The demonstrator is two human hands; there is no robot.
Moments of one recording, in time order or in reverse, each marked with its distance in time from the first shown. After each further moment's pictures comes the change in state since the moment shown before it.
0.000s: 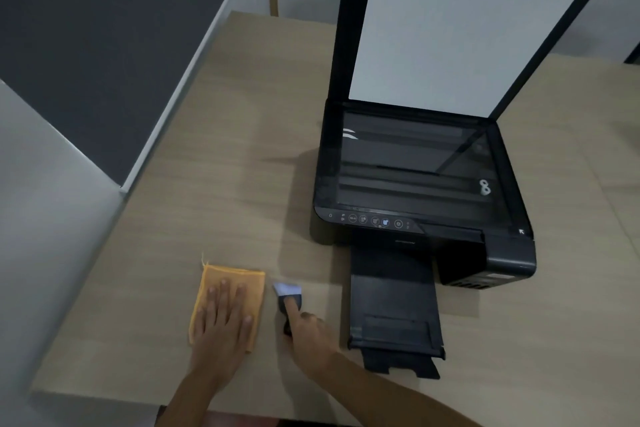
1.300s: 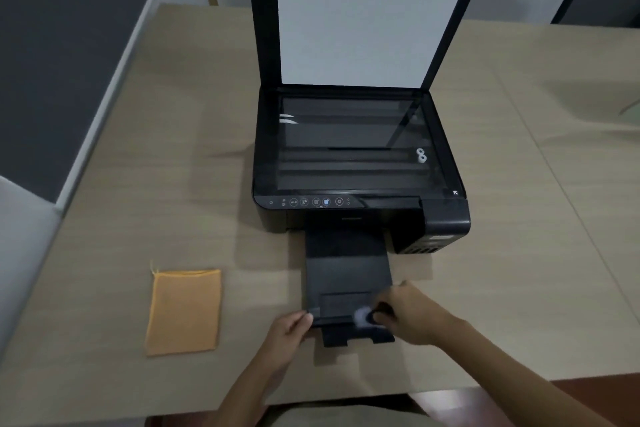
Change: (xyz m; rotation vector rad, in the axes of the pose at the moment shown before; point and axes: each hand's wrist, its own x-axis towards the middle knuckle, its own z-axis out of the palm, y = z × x) left_hand -0.030 0.175 -0.010 -1.119 -0.531 -0.095; right_hand -0.115 0.158 -0.121 -0.069 0.006 0.118
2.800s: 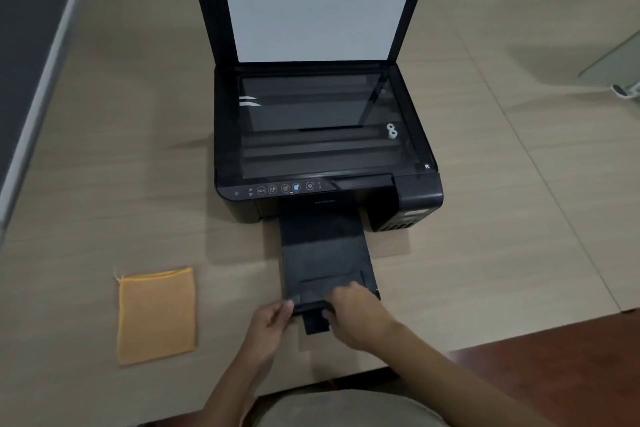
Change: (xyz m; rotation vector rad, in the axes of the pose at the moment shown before) left_hand -0.002 0.001 0.002 -0.043 0.007 0.032; right_hand -0.005 -0.064 0.028 0.061 0.039 0.112
